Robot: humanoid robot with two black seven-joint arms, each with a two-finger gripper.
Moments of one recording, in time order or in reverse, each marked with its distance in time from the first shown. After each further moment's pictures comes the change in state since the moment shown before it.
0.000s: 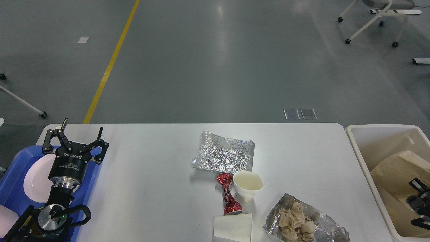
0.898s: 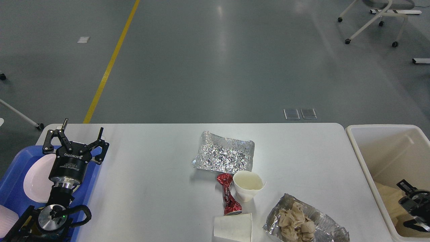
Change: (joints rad) left arm 0.001 -0.001 0.001 0.000 0.000 0.000 0.000; right arm 0.015 0.000 0.013 0.052 -0.013 0.012 0.000
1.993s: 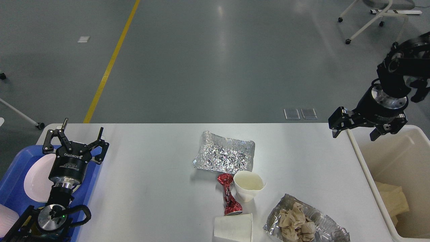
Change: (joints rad) left arm -0.001 0.001 -0.001 0.000 0.000 0.000 0.001; right arm 1.314 -0.047 -0.498 0.961 -0.177 0.909 -0.066
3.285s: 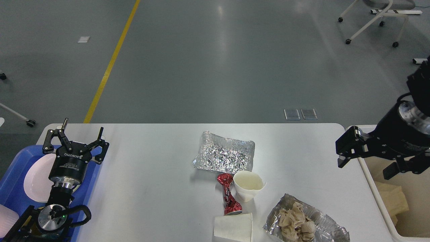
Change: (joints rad) left arm 0.001 0.000 0.000 0.000 0.000 0.000 -0.001; right arm 0.426 -0.115 -0.294 0.591 0.252 -0.092 0.002
